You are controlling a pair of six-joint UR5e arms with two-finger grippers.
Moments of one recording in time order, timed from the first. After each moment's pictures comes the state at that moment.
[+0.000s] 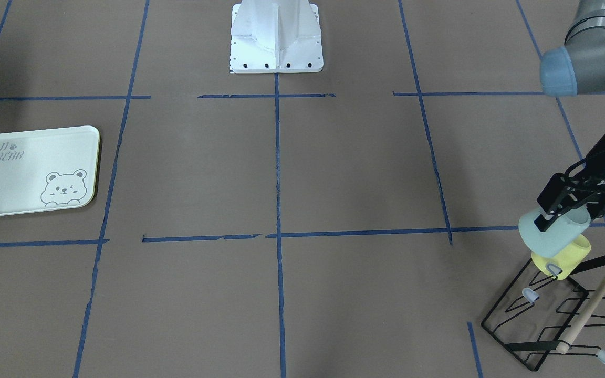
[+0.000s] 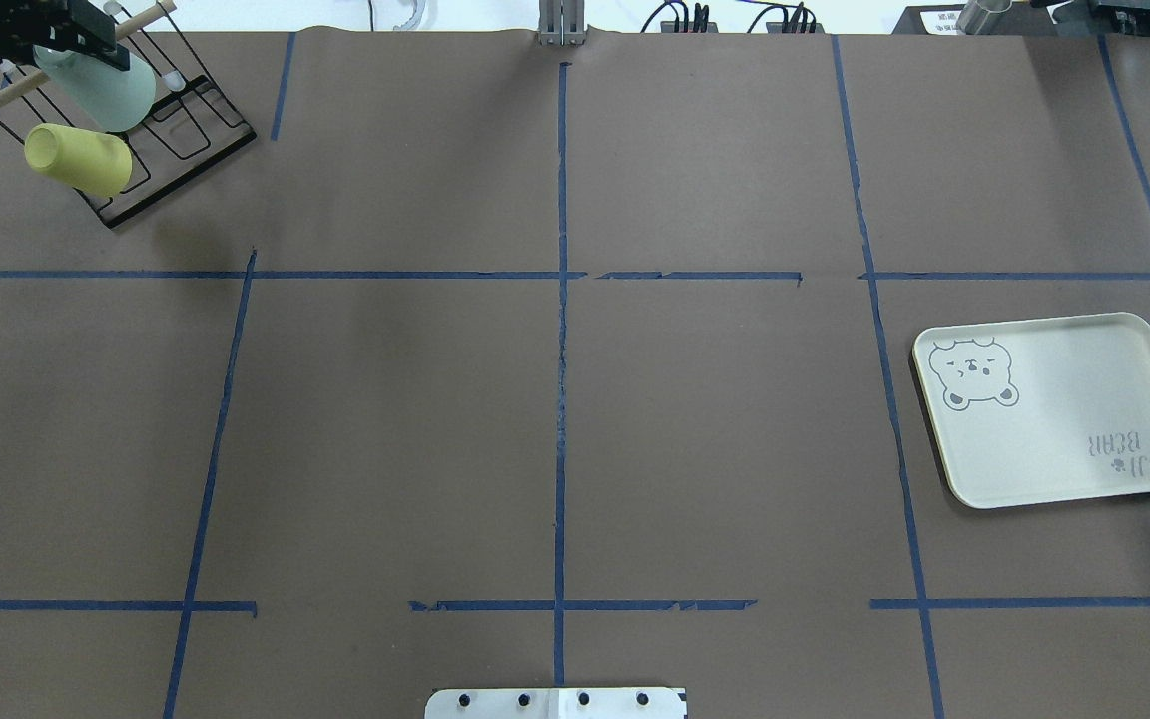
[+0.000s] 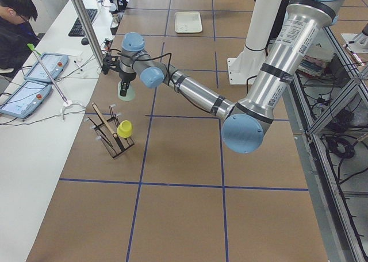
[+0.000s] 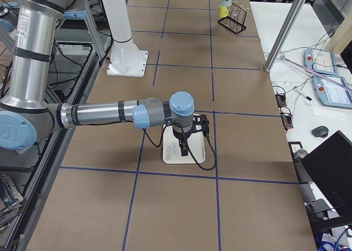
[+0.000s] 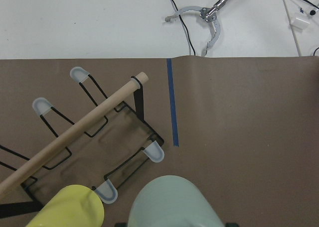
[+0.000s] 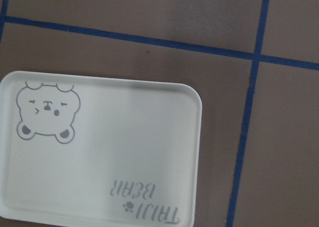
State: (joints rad) left arm -1.20 -1.96 -1.65 -2.01 -2.18 -0.90; right arm 1.40 -1.79 1.91 -1.42 2.39 0.15
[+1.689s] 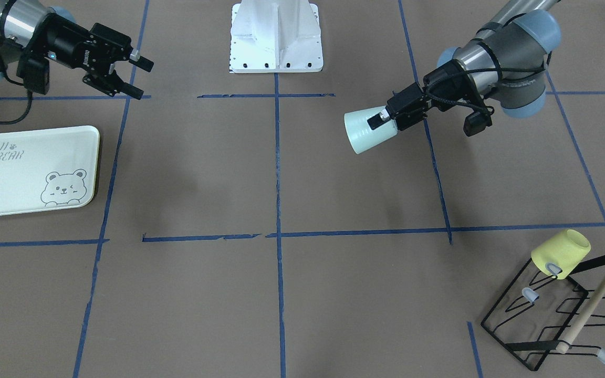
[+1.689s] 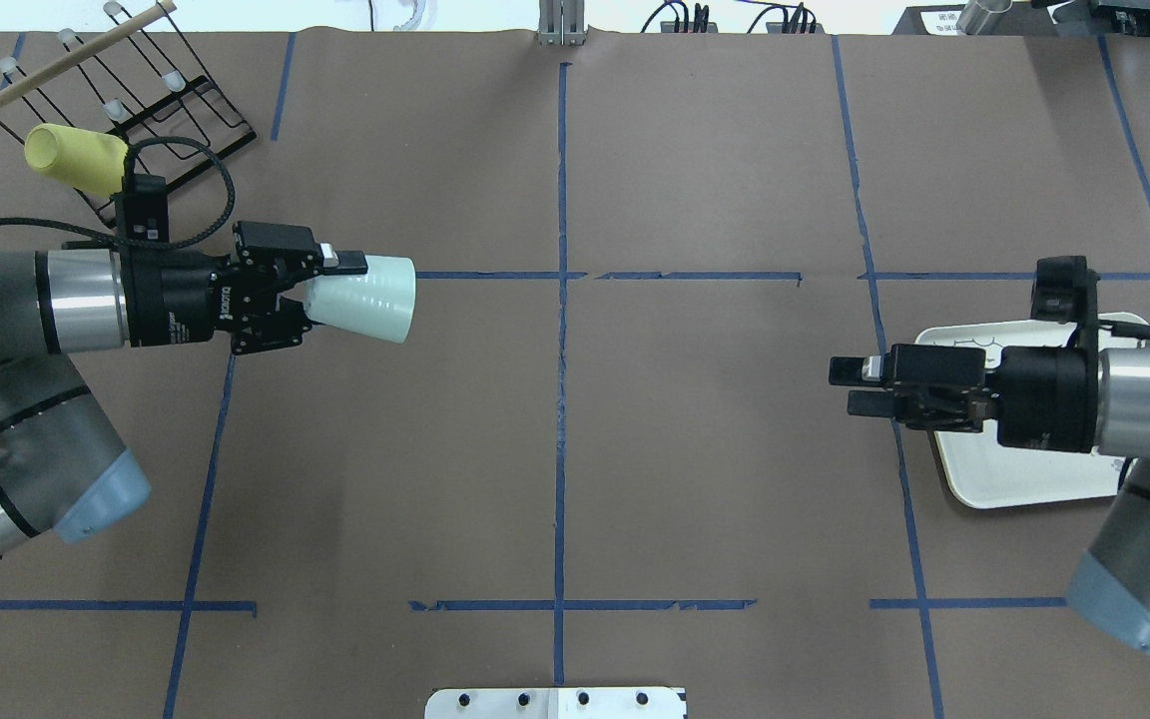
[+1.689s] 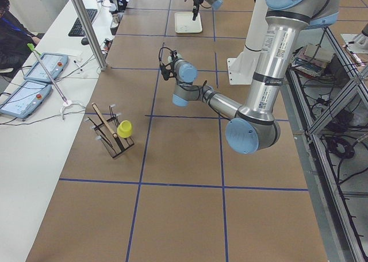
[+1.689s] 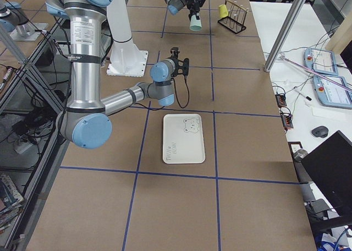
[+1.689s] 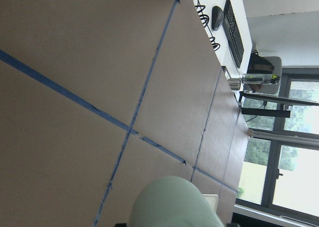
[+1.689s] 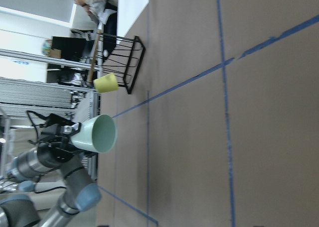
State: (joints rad) left arm -0.68 -1.84 -1.63 -3.18 -1.93 -2.07; right arm 0.60 -1.59 1.85 0.09 1.90 1.76
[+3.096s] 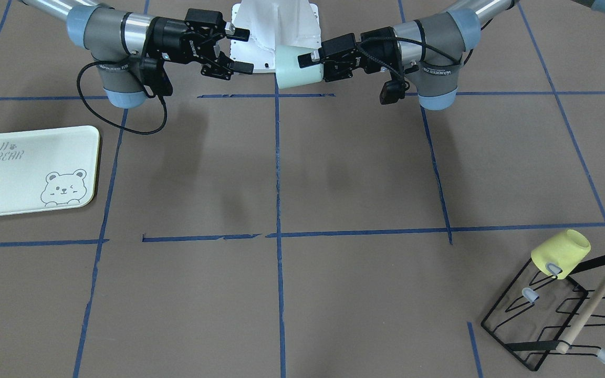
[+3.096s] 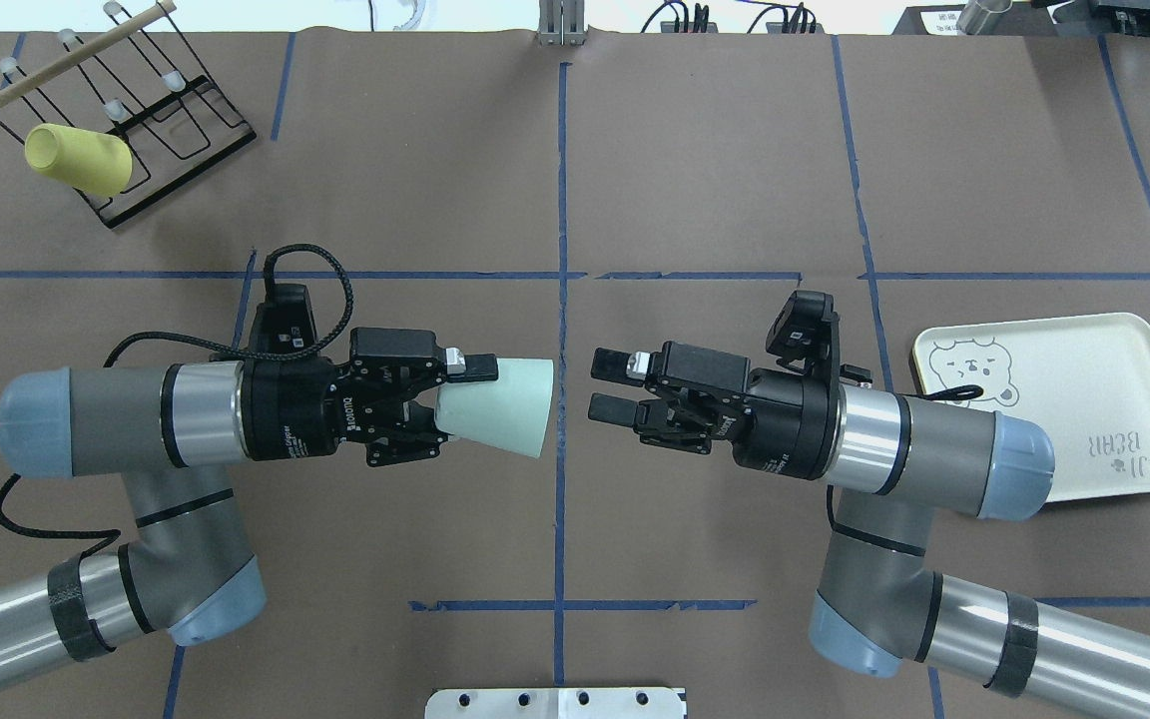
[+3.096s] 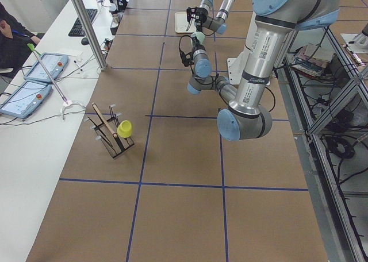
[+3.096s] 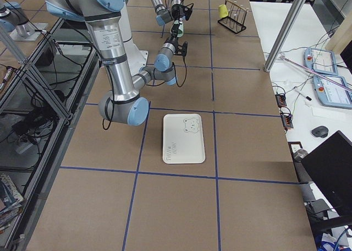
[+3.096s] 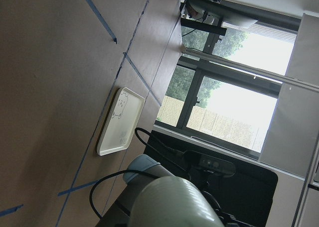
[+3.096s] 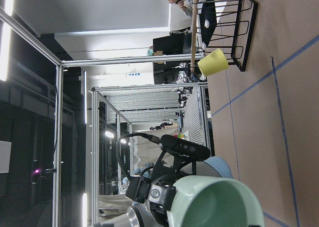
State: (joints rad) left arm -0.48 -1.96 -1.60 -3.36 -1.82 -2.19; right arm 0.40 -1.17 1.58 0.32 1.63 1.90
